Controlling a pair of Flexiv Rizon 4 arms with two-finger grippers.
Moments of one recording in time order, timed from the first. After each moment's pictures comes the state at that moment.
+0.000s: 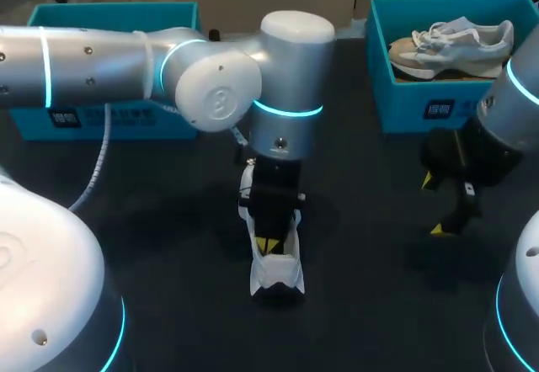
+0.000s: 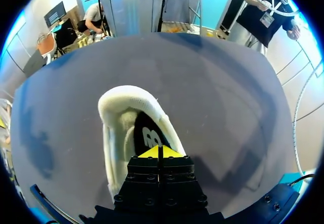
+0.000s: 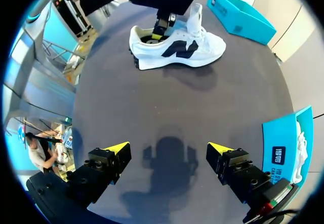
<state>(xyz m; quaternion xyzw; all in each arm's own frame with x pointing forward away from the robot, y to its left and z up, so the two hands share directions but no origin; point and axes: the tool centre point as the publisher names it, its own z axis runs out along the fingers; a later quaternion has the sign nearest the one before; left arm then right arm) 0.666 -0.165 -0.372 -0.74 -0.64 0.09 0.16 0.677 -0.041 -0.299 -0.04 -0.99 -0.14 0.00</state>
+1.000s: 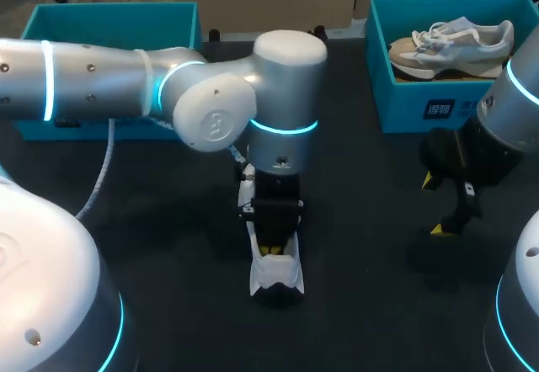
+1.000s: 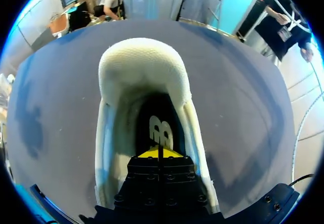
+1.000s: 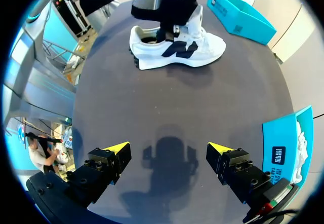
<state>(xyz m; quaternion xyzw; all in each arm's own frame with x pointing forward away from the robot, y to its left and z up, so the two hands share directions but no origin) 0.671 -0.168 -0.406 -0.69 -0.71 0.08 0.14 0.677 -0.041 -0.299 -0.04 -0.99 -0.14 0.00</state>
